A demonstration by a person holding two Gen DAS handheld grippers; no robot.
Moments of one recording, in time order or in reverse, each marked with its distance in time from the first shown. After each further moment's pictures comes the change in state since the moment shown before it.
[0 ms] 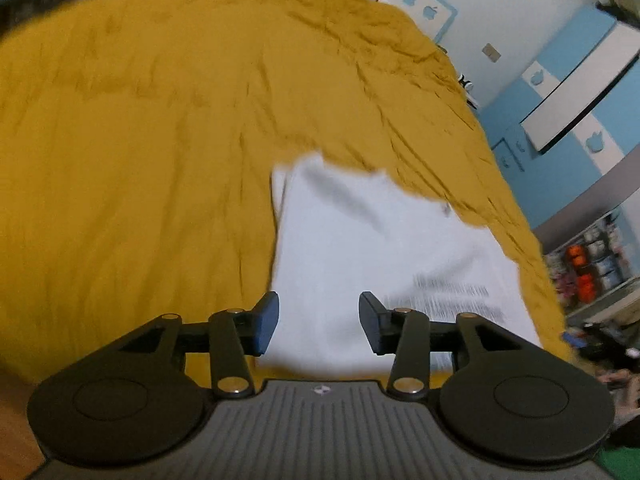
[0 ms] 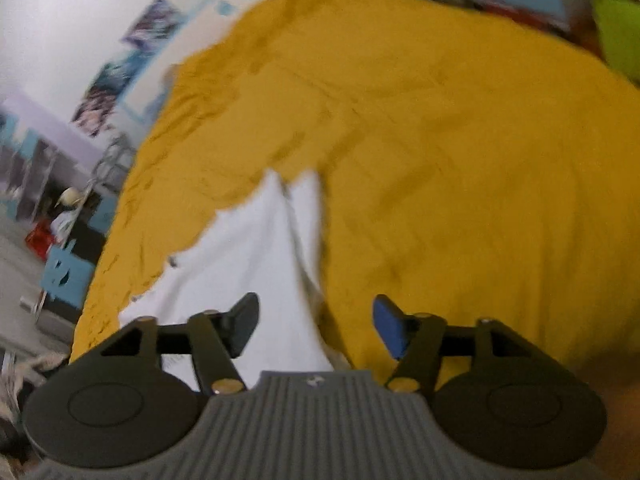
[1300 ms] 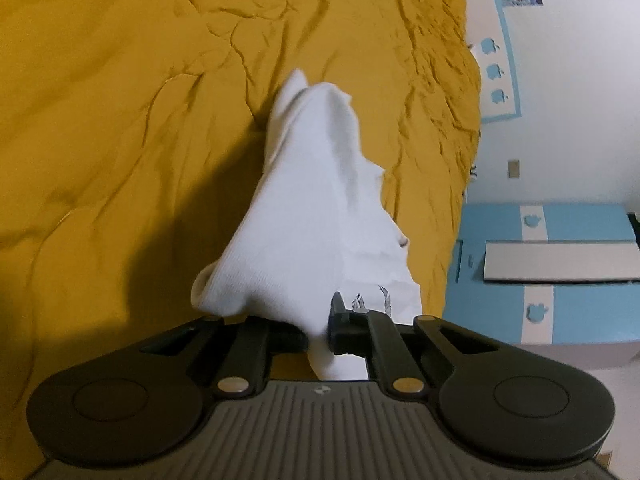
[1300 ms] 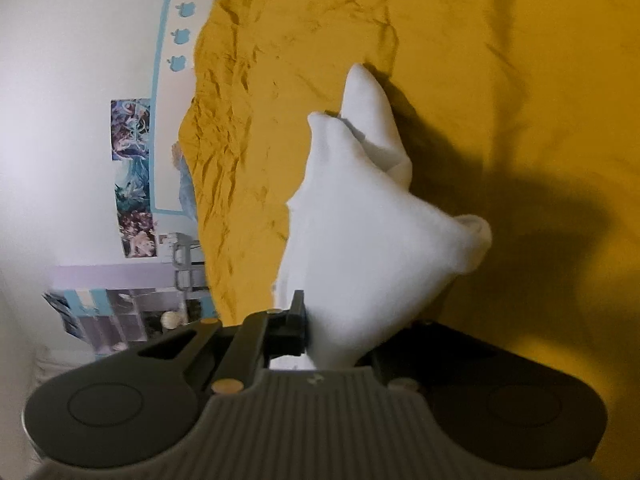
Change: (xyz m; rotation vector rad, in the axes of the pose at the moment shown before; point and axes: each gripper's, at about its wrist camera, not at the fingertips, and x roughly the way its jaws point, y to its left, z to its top) left arm 0.159 0.050 0.030 -0.677 0.118 -0.312; right arm 0.235 0.049 0.044 0.676 0.061 0.304
